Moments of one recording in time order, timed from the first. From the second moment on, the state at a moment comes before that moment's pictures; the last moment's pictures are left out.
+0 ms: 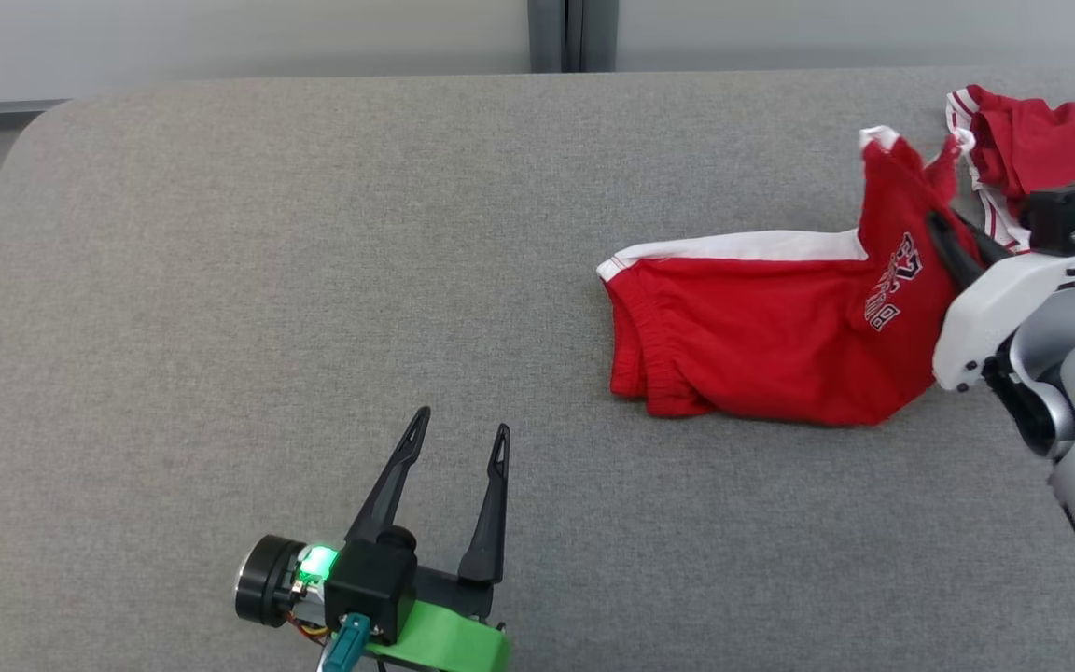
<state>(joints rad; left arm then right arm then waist) -0.05 0.05 -0.44 0.05 -0.12 0.09 -0.26 -0.62 -0.46 0.33 0.58 0.47 0.13 0.04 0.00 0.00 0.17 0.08</state>
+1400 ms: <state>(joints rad) -0.02 0.05 -0.39 0.02 -0.11 0.09 -0.26 -0.34 -0.25 0.13 0.15 0.42 0.13 -0.06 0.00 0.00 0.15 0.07</state>
